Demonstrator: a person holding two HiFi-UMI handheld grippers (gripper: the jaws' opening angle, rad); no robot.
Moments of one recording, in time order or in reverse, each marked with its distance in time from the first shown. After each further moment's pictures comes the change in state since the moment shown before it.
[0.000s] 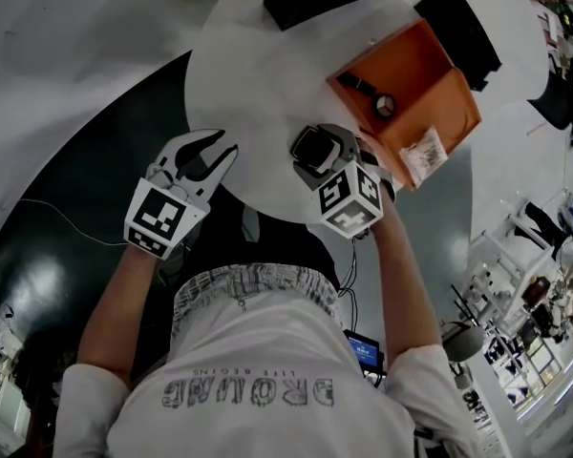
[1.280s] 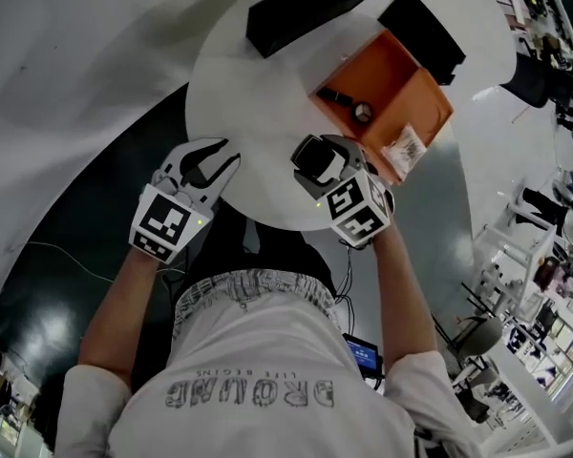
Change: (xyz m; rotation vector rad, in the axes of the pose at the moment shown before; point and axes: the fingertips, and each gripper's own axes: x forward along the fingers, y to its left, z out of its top) left arm -0.011 -0.003 0.045 0.125 -0.058 -0.087; right arm -0.053 -0.014 0.025 0.167 -0.075 -0.115
